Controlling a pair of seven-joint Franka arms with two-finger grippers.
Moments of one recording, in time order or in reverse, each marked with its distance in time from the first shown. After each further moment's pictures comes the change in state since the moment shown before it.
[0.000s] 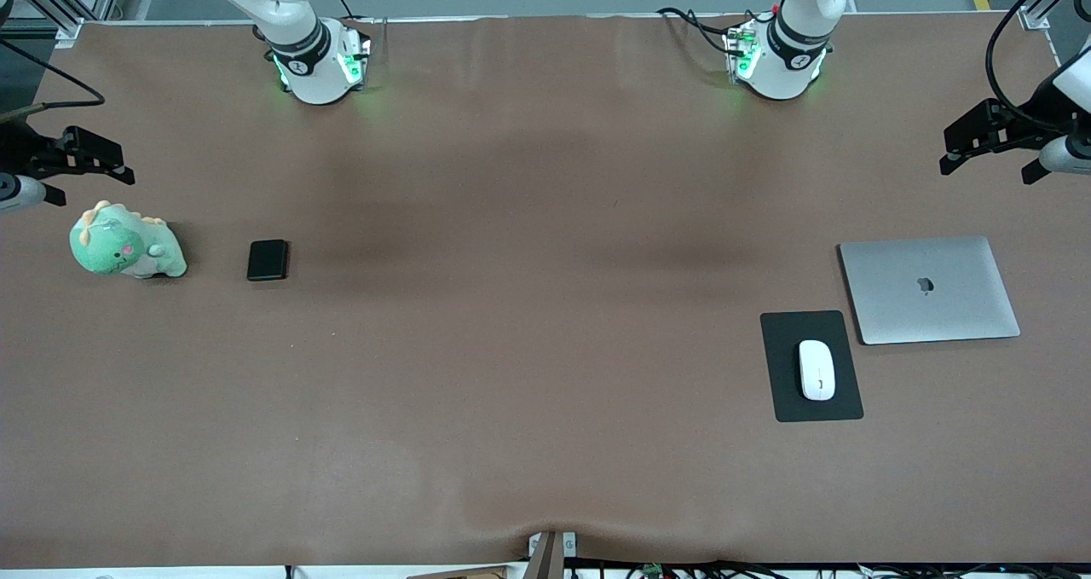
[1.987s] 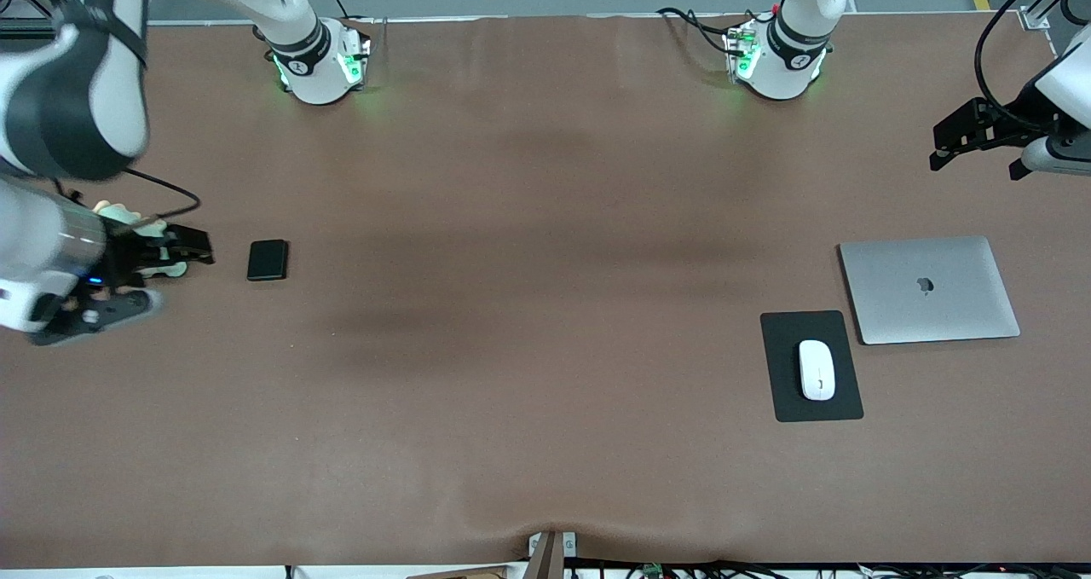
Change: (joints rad) left arm -0.004 -0.026 -0.002 -0.051 0.000 0.000 0.002; right arm 0.396 0.434 -0.350 0.519 0.136 -0.092 0.022
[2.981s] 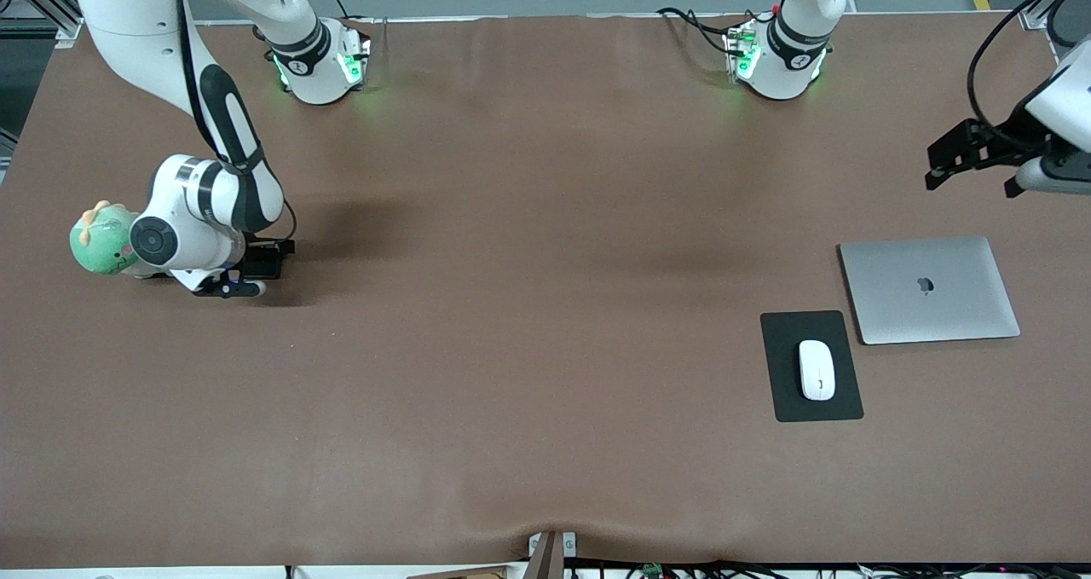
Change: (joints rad) left arm 0.008 0.006 0.001 -0.013 0.001 0.044 -0.005; right arm -0.016 0.035 0.026 -1.114 0.003 0.881 0.165
